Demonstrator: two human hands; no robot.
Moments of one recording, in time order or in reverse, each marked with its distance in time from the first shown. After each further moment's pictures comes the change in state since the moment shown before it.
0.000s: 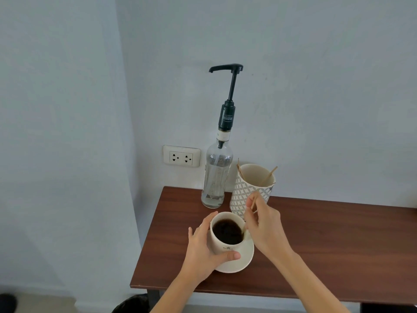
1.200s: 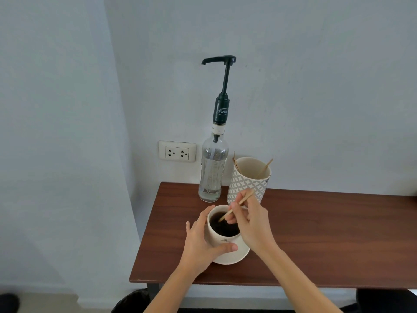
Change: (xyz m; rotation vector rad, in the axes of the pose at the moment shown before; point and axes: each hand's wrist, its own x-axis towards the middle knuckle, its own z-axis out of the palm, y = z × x) left_hand -0.003 0.004 -0.001 -0.013 0.005 0.022; right_hand -0.007 -0.008 0.019 0.336 -0.013 0.112
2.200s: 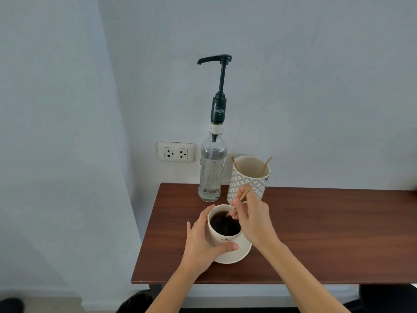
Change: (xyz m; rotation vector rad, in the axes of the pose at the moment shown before) left_hand 0.001 -0.002 0.001 0.016 -0.003 -0.012; right_hand 0.006 0.001 -0.003 -0.102 -0.003 -0.053
